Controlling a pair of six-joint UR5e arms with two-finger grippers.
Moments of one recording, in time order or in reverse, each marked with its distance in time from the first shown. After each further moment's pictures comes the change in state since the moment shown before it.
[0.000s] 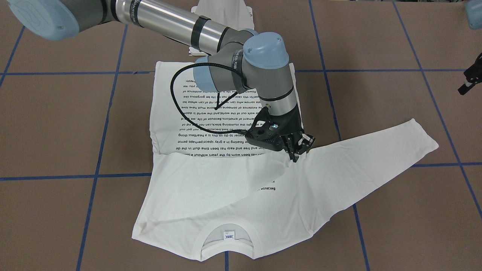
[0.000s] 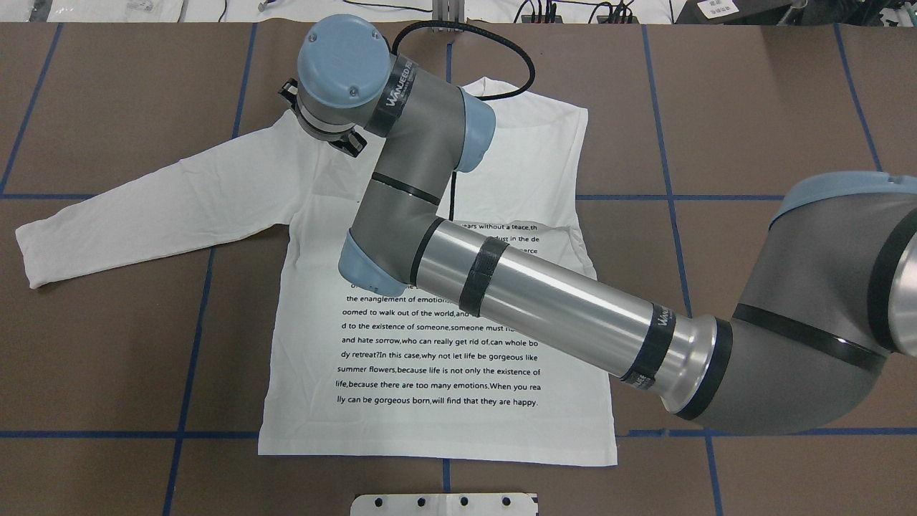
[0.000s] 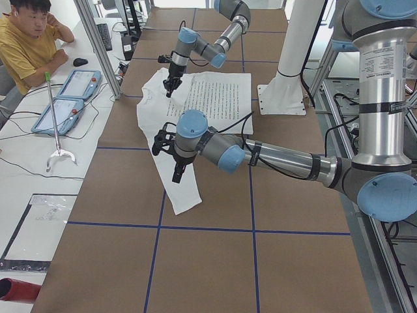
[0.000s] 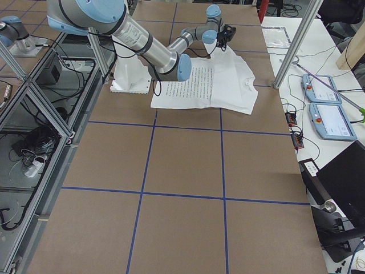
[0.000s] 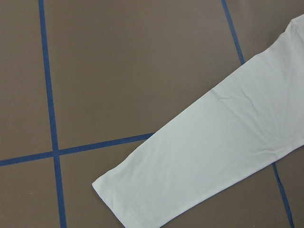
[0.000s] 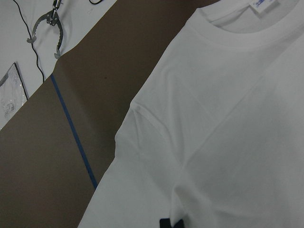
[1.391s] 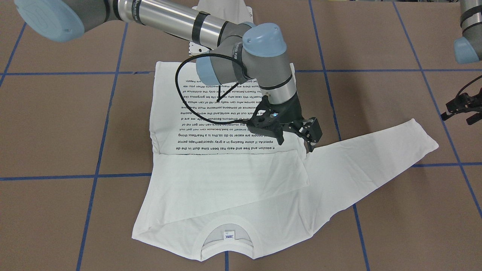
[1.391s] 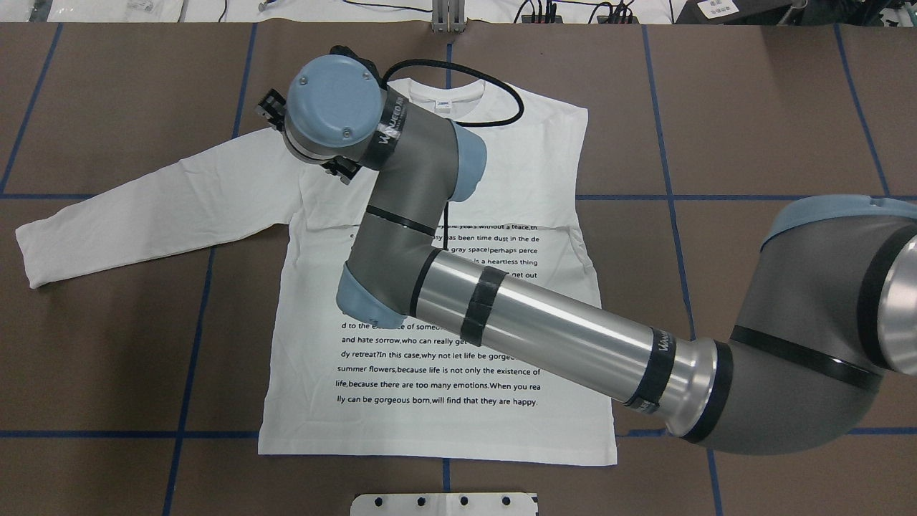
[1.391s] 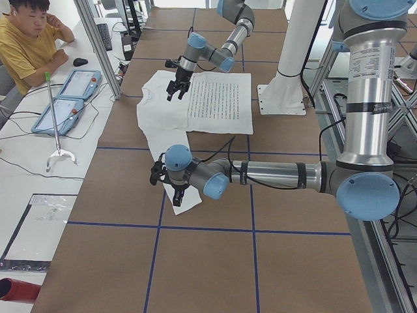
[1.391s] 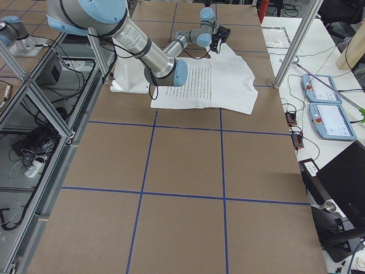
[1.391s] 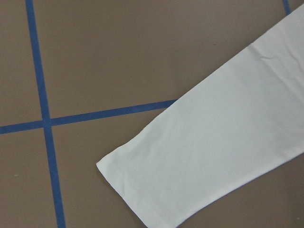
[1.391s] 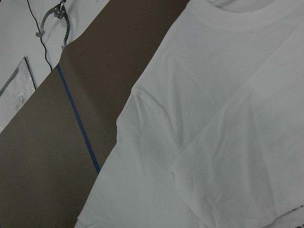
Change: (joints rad) left arm 0.110 -0.090 0.357 -0.122 -0.002 -0.040; right arm -0.008 -0.124 0.172 -0.015 0.013 0.026
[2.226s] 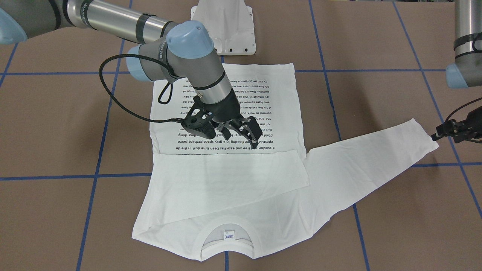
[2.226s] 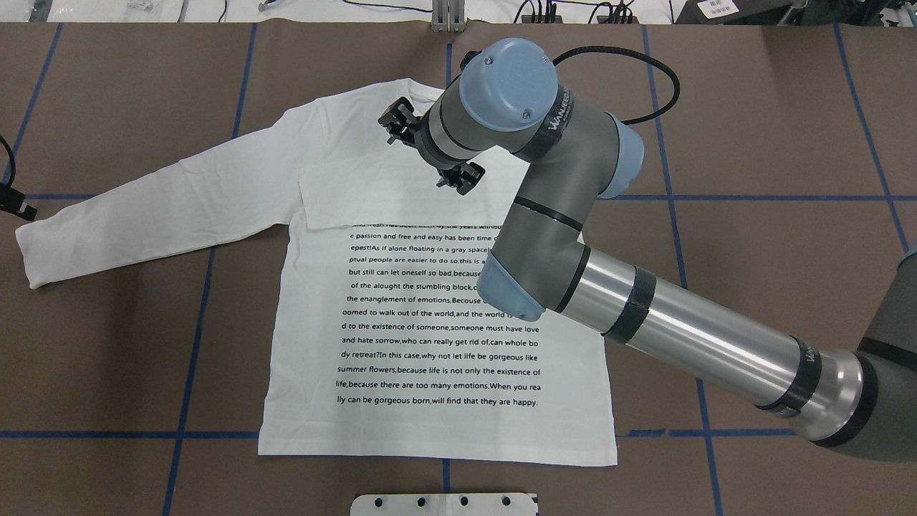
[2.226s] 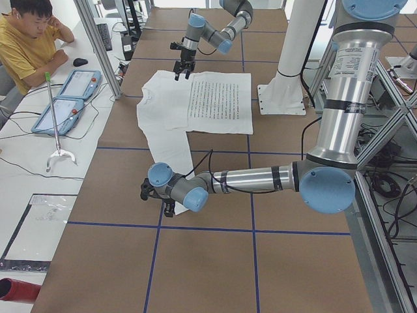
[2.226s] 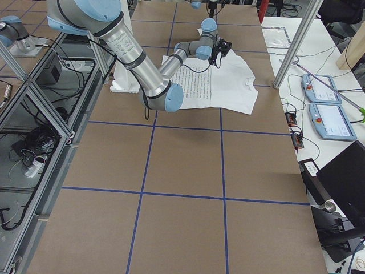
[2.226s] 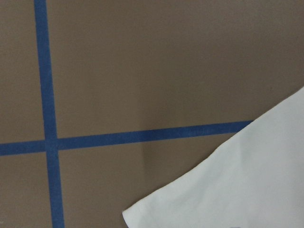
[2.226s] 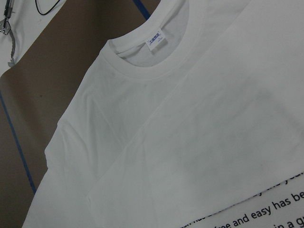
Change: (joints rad) left arm 0.076 -0.155 0.291 -0.136 0.002 -0.055; right arm 0.074 -0.246 0.284 -0.095 0.131 -0.037
